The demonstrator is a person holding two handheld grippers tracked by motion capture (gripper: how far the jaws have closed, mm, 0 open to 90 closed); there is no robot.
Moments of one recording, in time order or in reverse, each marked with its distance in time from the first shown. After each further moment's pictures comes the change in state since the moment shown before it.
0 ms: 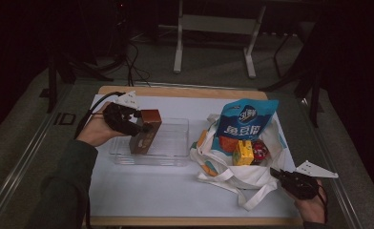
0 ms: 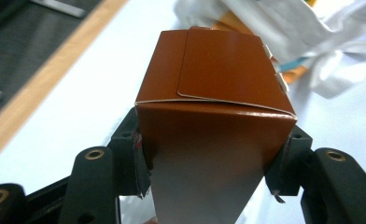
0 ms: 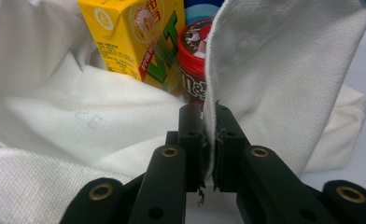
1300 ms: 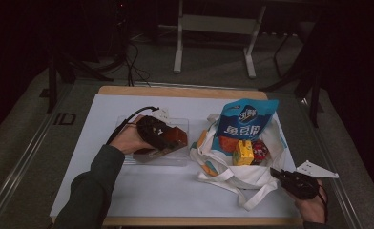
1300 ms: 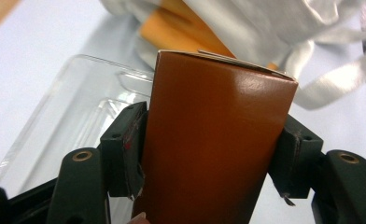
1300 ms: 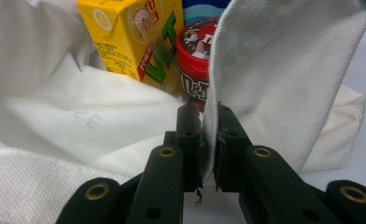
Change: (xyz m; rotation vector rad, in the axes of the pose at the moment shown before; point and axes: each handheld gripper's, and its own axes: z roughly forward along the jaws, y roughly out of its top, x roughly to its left) left arm -0.027 0.017 0.087 0.061 -0.154 0.048; right arm -0.001 0.000 0.000 -0.003 -0.001 0.002
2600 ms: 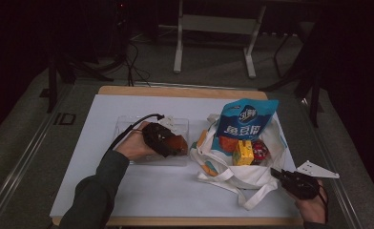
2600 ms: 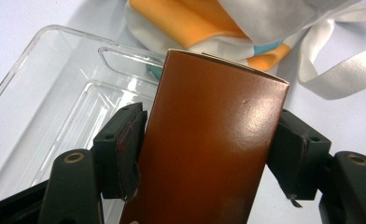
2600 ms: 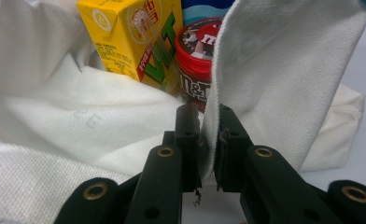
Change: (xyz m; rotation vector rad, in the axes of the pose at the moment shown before) left arm -0.006 -0.007 0.023 0.050 0.023 -0.037; right arm -0.001 0.000 -0.001 -0.003 0.002 0.005
